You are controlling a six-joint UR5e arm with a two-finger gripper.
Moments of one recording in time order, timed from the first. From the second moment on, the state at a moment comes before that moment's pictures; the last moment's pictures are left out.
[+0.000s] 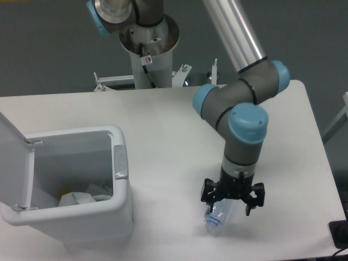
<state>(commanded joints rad) 2.47 -2.18 -1.50 -0.78 1.46 0.69</state>
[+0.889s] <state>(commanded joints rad) 2.47 -2.22 -1.54 -0.77 1.47 0.96</state>
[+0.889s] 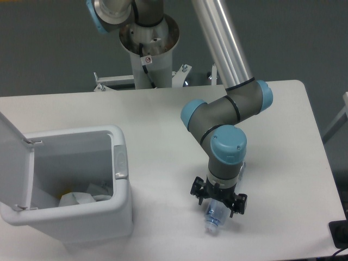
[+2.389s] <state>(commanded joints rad) 2.47 -2.23 -1.55 -0.75 1.51 0.94</state>
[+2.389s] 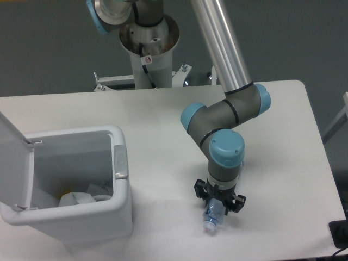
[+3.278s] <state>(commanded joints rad) 2.56 -2.12 -1.31 -0.70 1.23 0.50</state>
